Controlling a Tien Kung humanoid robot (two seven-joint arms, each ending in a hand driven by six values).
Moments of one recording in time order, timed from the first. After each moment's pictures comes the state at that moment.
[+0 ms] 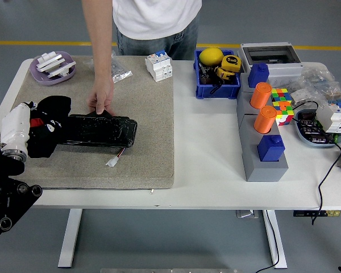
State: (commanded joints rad) left arm -0.34 0.34 -0.99 -1.01 1.77 0.62 0.22; right arm 0.19 -0.36 0.32 0.23 -0.03 0.05 -0.21
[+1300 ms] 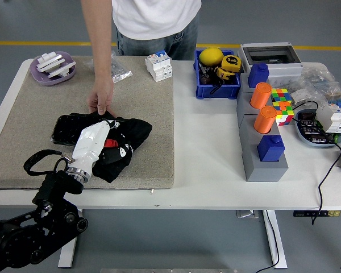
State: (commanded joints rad) left arm -0.36 0.30 -0.64 -1.28 1.82 0.60 0.29; right arm 0.19 -0.37 0.34 0.23 -0.05 0.04 -0.22
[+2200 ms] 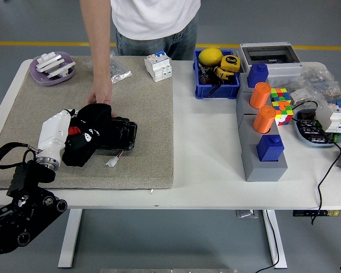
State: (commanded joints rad) left arm -0.34 0.32 -0.84 -1.12 1.80 0.61 0.27; right arm 0.19 -0.36 0.34 0.23 -0.05 0.05 -0.22
